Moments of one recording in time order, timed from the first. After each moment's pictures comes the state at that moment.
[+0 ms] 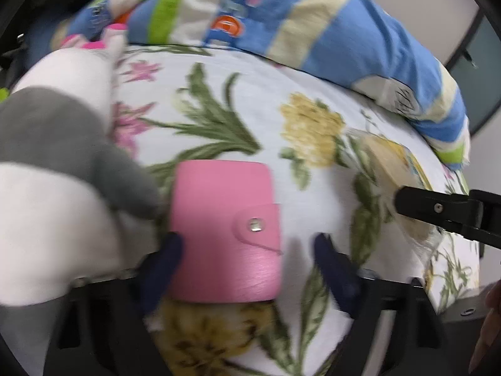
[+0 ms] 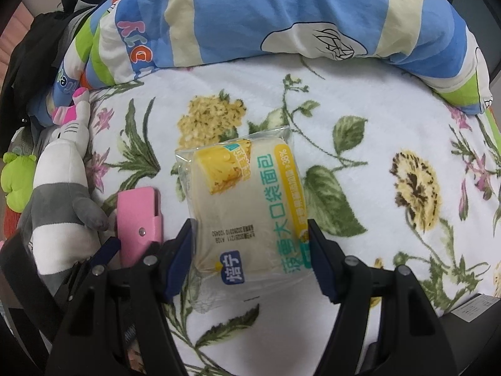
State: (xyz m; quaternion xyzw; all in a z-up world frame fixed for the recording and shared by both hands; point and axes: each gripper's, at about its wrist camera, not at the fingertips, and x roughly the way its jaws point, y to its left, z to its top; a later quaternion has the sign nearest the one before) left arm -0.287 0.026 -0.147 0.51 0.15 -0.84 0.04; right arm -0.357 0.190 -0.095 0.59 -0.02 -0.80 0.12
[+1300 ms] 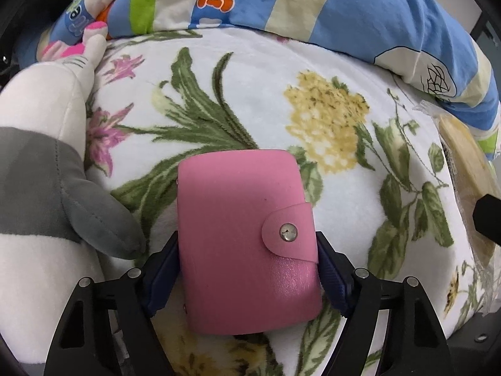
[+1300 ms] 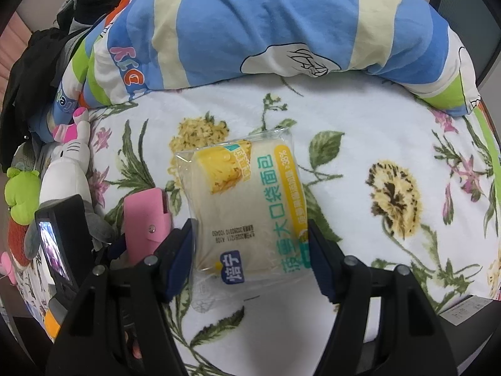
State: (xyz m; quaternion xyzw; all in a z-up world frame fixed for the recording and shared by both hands) left arm -0.318 0.046 -0.167 0.57 0.09 -0.81 0.09; right arm -0.358 0.210 -0.078 0.57 -0.04 -0.81 0.11
